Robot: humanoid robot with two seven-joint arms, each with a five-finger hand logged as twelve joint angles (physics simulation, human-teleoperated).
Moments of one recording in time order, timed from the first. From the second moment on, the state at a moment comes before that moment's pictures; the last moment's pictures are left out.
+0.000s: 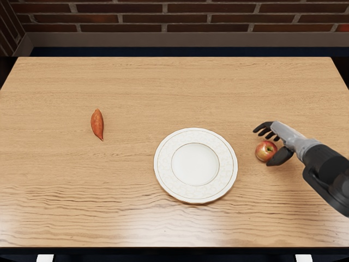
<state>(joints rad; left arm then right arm) -0.06 0.00 -0.14 -0.11 -0.10 -0.08 0.12 0.49 -0.77 0.58 1.75 -1.33 -0.19 -0.60</state>
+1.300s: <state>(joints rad) -0.06 0.00 -0.14 -0.11 -0.10 -0.08 0.12 0.46 -0.76 0.59 1.74 -1.34 -0.21 -0.53</state>
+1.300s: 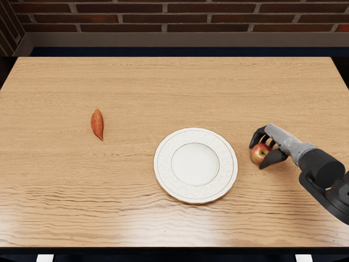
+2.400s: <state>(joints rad) -0.06 0.00 -0.14 -0.11 -0.10 -0.08 0.12 0.54 -0.67 0.89 1.67 -0.80 0.38 -0.51</state>
